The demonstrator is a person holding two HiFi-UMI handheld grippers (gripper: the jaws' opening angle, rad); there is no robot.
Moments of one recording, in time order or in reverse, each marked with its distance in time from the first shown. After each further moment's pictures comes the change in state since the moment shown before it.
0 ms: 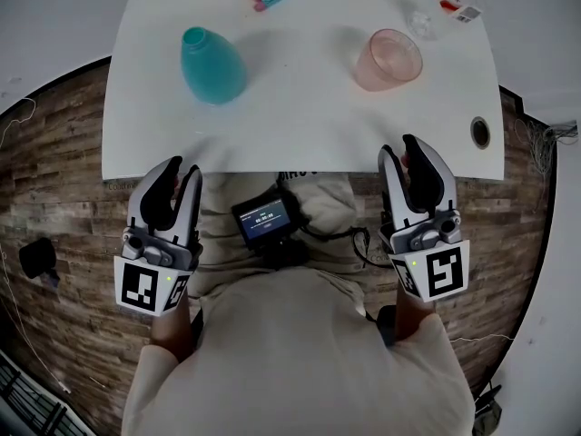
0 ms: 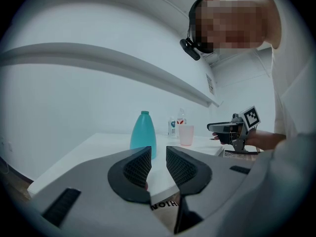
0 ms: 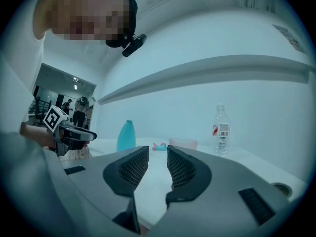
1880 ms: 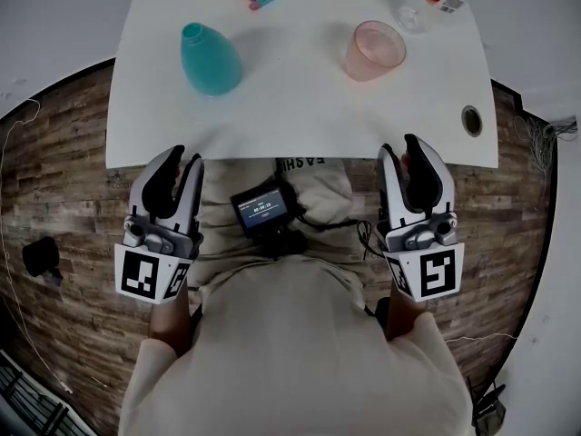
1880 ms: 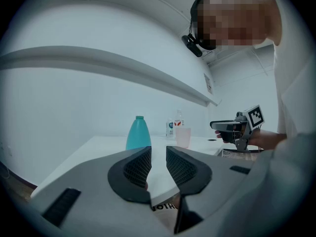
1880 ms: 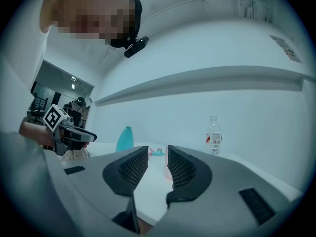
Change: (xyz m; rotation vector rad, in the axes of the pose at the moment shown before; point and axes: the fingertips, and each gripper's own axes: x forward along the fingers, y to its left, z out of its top) left arm -0.003 -0.014 0.014 0.024 0.001 -0.008; right arm -0.027 0.003 0.018 -0.029 -0.052 -0.054
